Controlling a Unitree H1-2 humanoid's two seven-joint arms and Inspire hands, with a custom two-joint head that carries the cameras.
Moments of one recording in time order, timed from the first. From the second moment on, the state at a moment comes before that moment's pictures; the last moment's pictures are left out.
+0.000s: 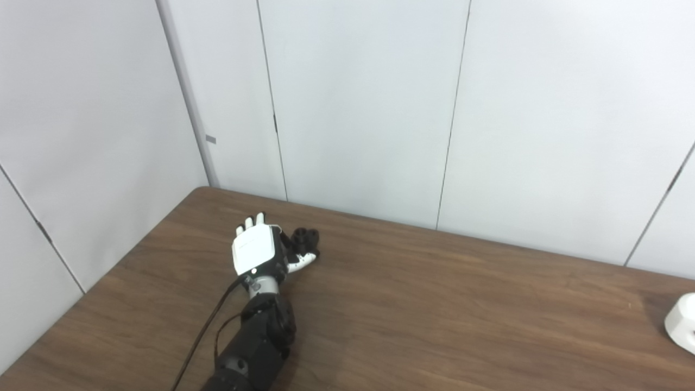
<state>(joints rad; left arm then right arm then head) -0.49 0.29 -0.11 0.58 0.69 0.44 0.48 0.20 -0.42 -0.12 -0.06 -0.01 -0.28 0.11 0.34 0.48</state>
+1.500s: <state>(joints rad) -0.15 0.19 -0.20 0.05 0.65 0.22 0.27 0.20 -0.37 -0.11 -0.18 -0.09 -0.14 0.07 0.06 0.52</state>
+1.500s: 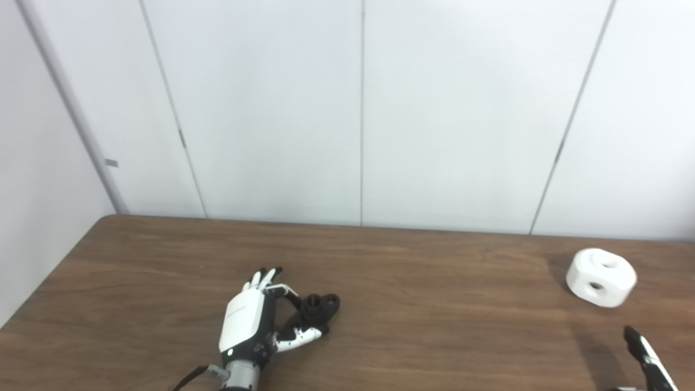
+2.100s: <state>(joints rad) -0.14 0.16 -0.22 0.05 0.65 0.14 0.22 0.03 -0.44 -0.22 0.15 -0.21 -0.32 -0.05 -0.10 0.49</state>
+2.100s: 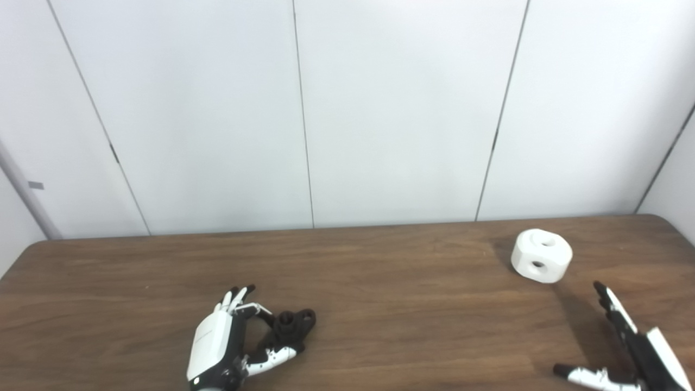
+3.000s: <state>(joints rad) -0.18 0.13 -0.21 0.11 0.59 0.05 0.20 -0.21 -0.48 -0.16 -0.12 -0.43 0.17 -0.04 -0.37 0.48</state>
